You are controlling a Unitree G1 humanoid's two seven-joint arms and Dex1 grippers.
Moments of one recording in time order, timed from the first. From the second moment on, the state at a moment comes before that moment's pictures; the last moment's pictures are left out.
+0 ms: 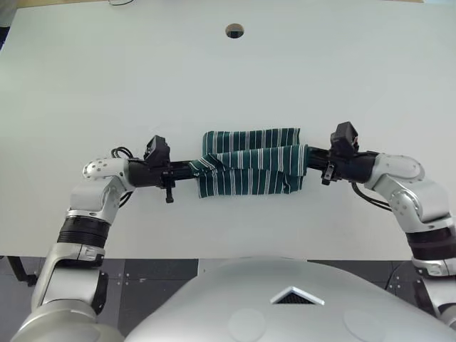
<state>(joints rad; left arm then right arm) -0.04 0.69 -0.18 0.28 -0.59 0.17 -1.33 -0.02 -0.59 0.22 -0.15 0.56 0.42 0.88</state>
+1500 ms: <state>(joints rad) -0.38 0.37 0.33 0.53 -0.56 0.32 -0.64 -0.46 -0.37 0.60 0.48 -0.49 -0.41 0.53</state>
